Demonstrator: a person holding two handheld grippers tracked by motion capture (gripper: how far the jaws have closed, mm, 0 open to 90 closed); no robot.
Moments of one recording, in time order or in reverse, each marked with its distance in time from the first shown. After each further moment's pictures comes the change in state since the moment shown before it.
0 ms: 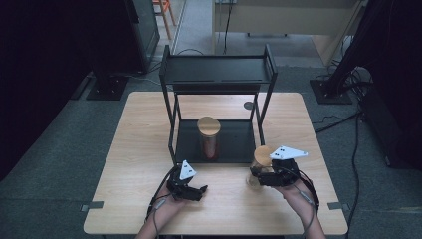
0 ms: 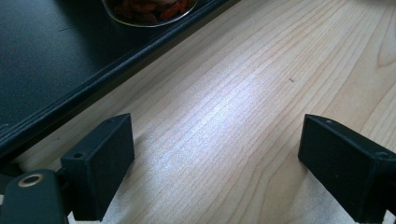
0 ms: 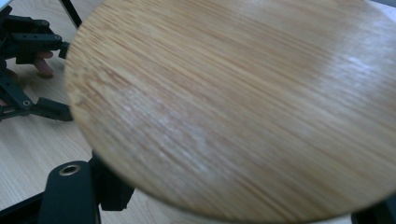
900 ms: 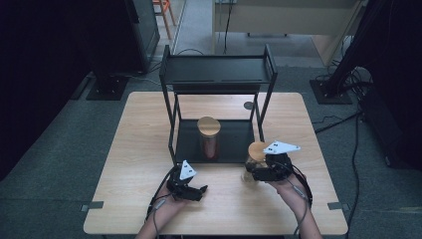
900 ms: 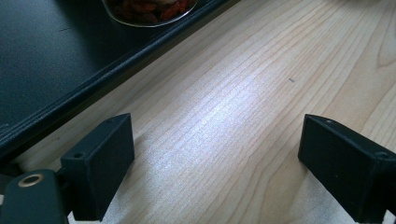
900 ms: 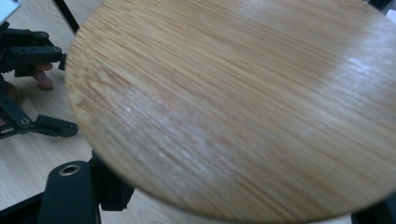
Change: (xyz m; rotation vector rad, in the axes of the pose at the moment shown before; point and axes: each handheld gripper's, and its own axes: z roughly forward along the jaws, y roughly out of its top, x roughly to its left) left arm 0.000 0.000 0.000 -0.002 0.001 0.001; right arm 0.004 0.015 0.013 0.005 0.005 0.001
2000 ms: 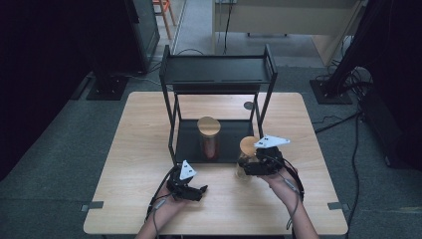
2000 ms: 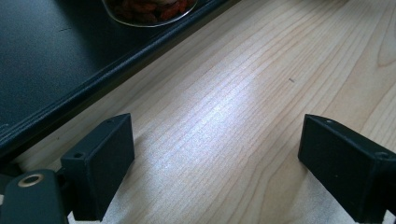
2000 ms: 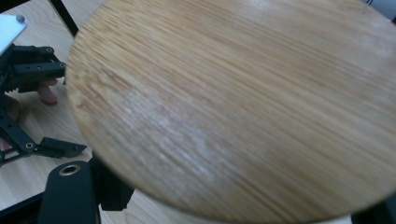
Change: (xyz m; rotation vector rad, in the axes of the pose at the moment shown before) left arm 0.000 0.000 0.000 -0.002 0.000 -0.002; right arm 0.010 0.023 0.014 0.006 0.007 -0.015
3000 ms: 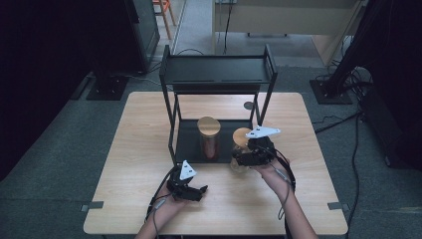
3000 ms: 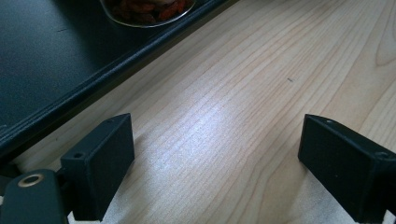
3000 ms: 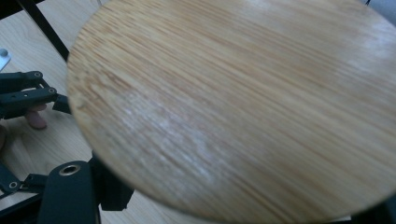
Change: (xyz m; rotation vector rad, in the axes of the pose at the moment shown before) left arm 0.000 0.000 0.000 0.000 -0.004 0.003; right arm 0.000 0.026 0.018 0.003 -0.020 -0.010
